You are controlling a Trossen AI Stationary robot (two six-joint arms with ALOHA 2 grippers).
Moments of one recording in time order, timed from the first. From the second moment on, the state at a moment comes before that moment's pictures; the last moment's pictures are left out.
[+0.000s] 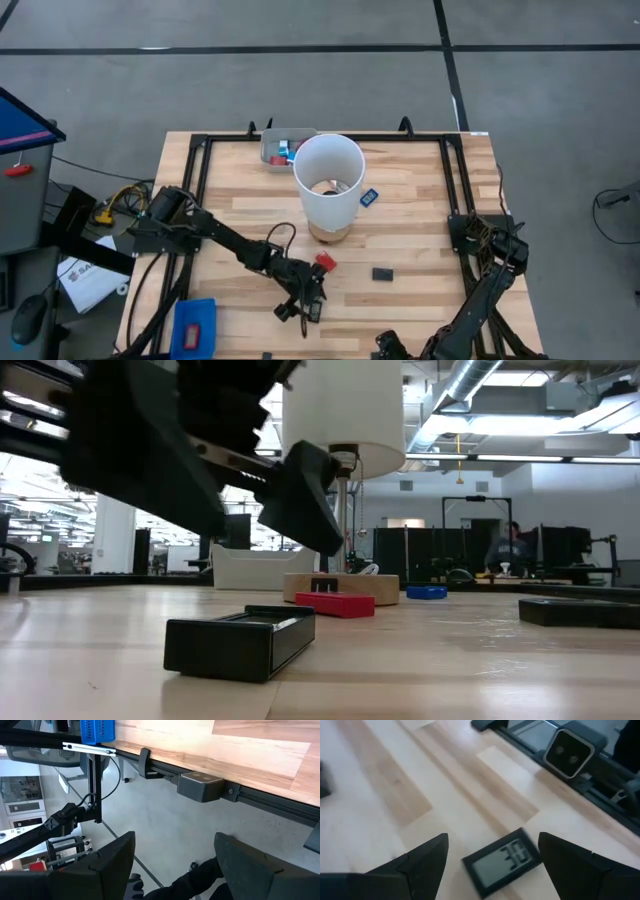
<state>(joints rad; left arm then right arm) -0.39 1.92 0.98 0.27 0.24 0.19 0.99 2.08 1.71 -0.52 0.63 2.17</state>
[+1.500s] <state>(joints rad) -0.52 1.56 0.78 0.01 0.20 0.16 0.97 2.08 1.71 -0.52 0.74 2.16</state>
